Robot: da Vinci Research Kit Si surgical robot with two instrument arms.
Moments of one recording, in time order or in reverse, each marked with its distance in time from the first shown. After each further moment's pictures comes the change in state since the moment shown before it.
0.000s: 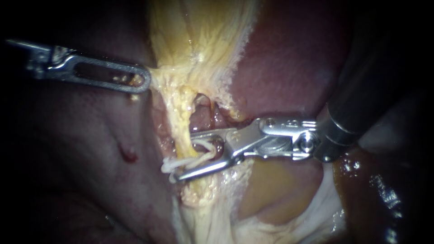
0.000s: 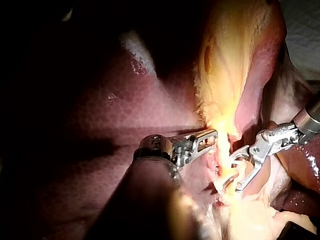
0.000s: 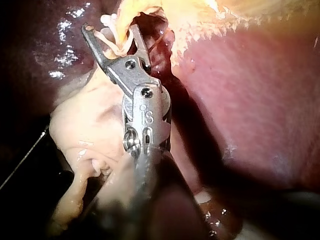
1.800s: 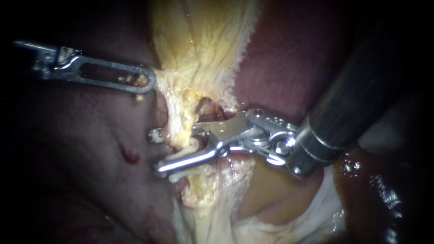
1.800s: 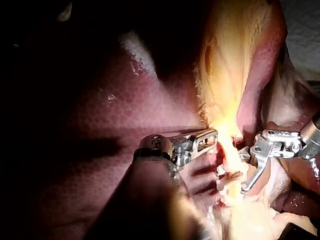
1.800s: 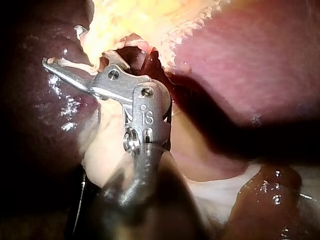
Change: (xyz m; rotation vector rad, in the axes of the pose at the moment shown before) right arm 0.004 0.000 0.002 0.117 0.195 0.097; left arm 0.000 0.000 0.001 -0.003 -0.003 0.001
